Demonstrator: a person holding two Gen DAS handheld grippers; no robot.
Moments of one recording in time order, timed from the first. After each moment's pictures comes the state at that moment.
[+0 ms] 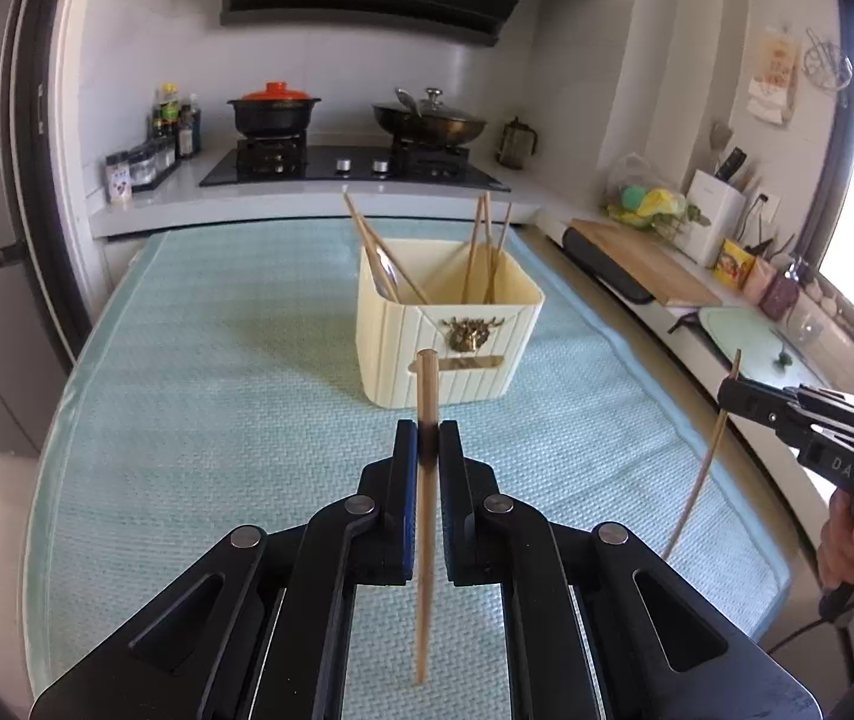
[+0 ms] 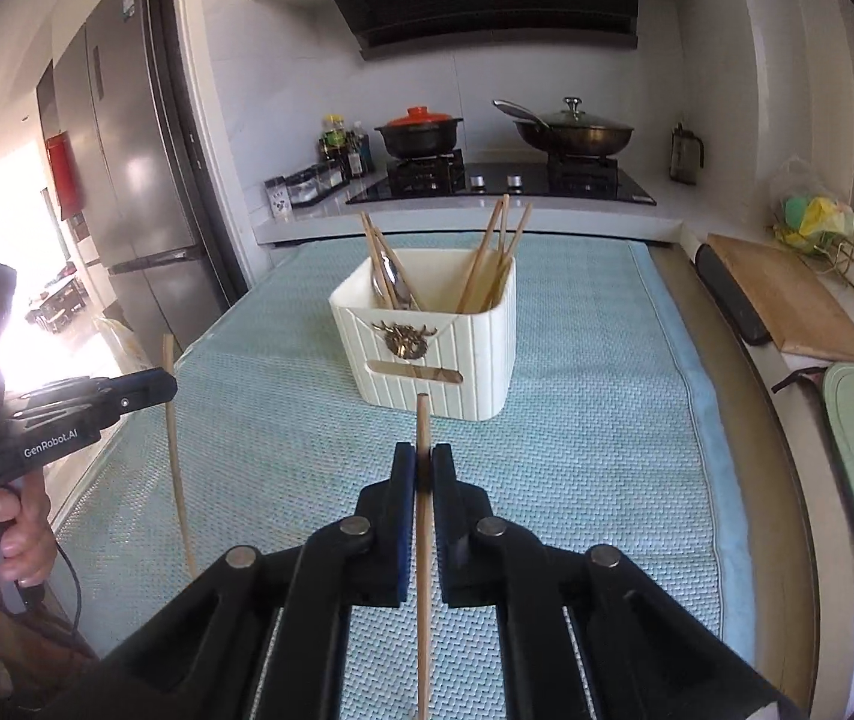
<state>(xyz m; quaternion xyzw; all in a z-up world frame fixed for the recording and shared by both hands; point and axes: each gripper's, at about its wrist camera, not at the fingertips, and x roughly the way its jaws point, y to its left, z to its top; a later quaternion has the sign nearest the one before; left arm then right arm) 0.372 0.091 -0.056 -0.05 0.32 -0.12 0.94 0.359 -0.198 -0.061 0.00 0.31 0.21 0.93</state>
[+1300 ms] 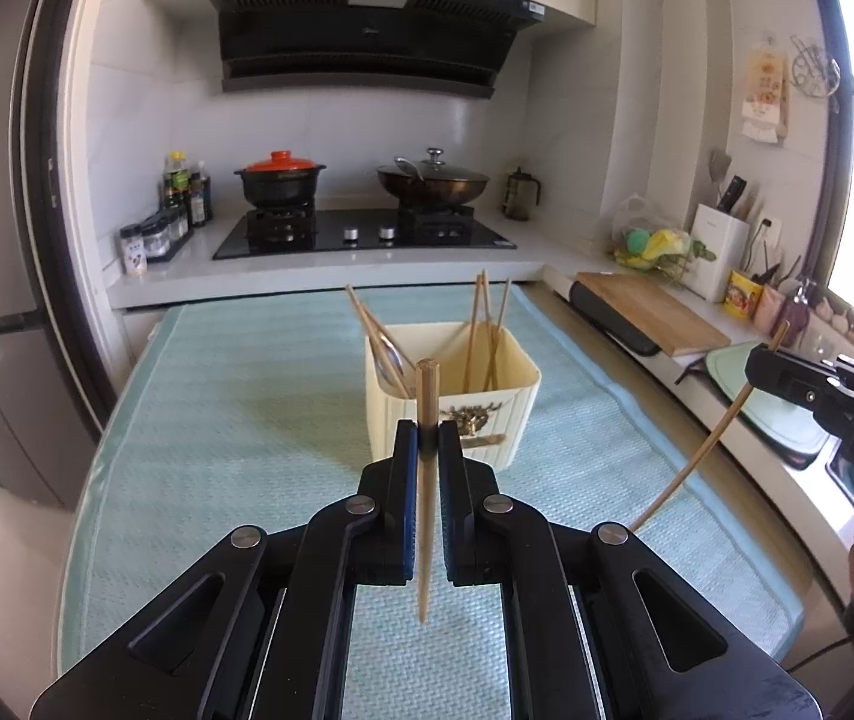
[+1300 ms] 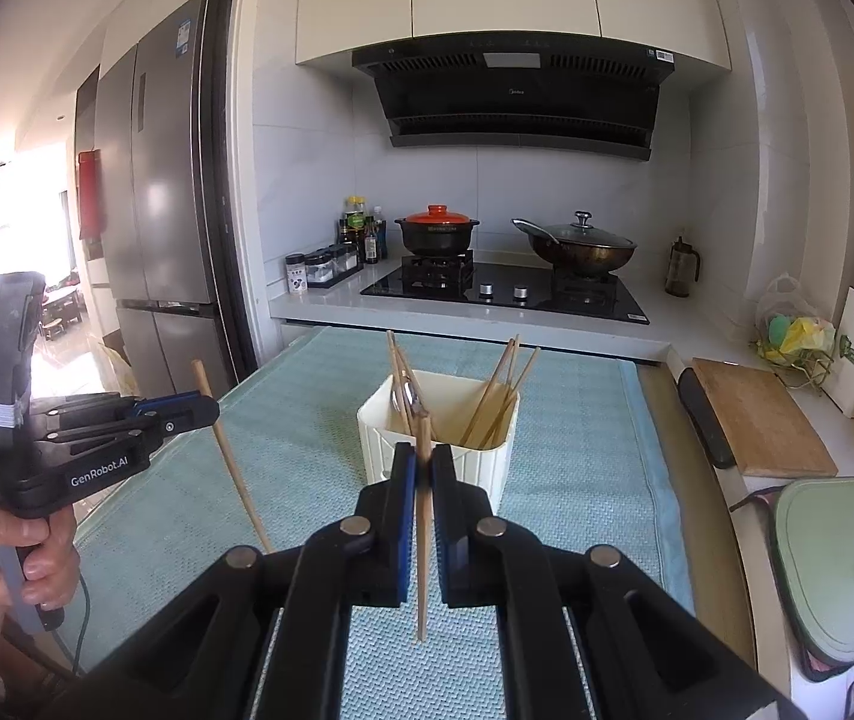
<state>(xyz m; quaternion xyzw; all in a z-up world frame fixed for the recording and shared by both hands) 0.376 0.074 -0.021 -0.02 0.27 -0.10 0.96 0.338 -0.183 0.008 -0.03 0.22 0.20 0.95</state>
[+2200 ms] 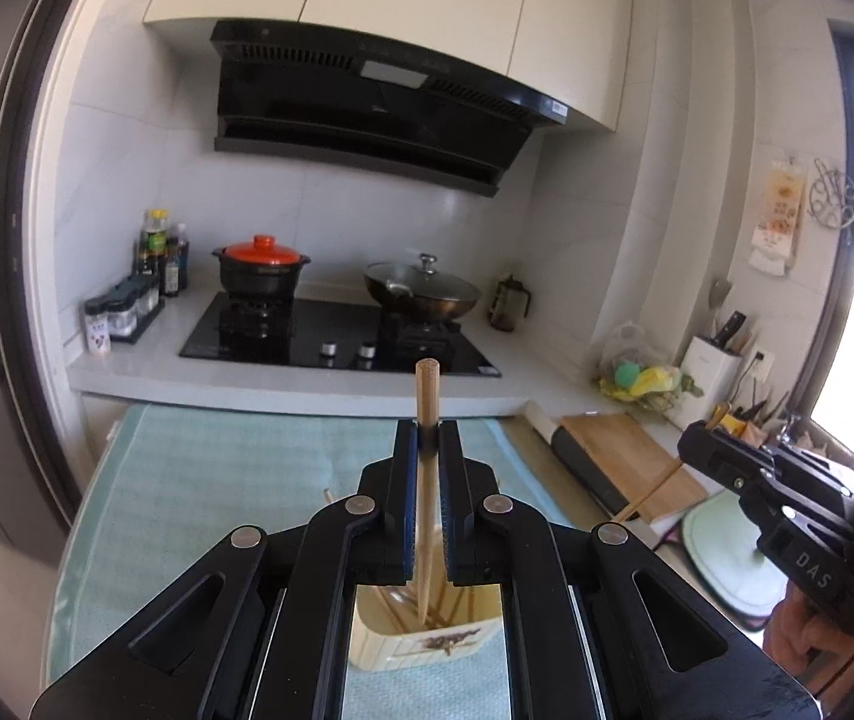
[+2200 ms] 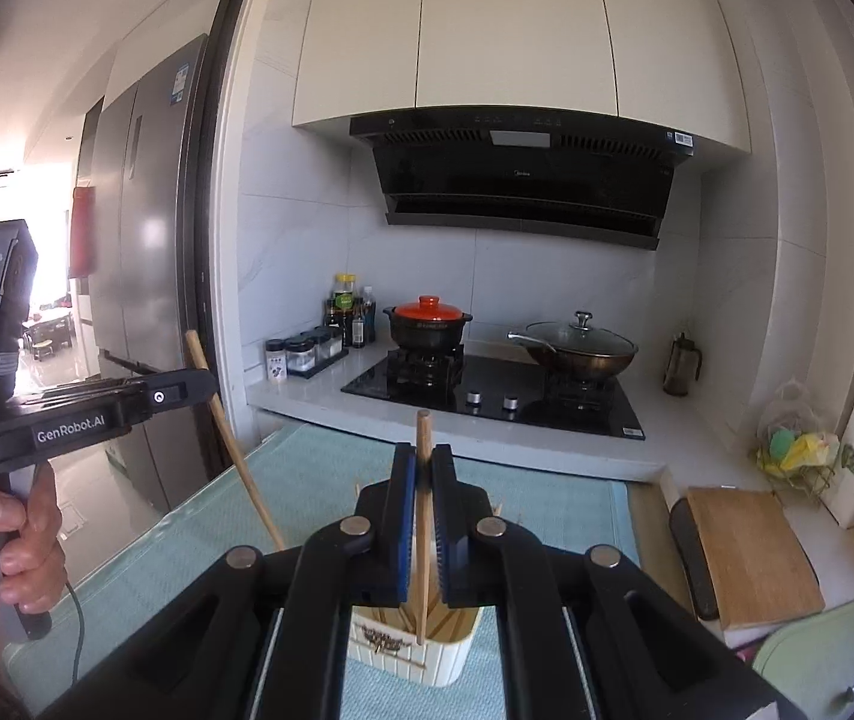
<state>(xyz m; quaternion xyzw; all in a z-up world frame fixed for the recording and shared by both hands) 0.504 0.092 0.081 -0.10 0.20 -0.12 0.97 0.443 -0.152 0.098 -0.04 0.14 0.20 0.97</state>
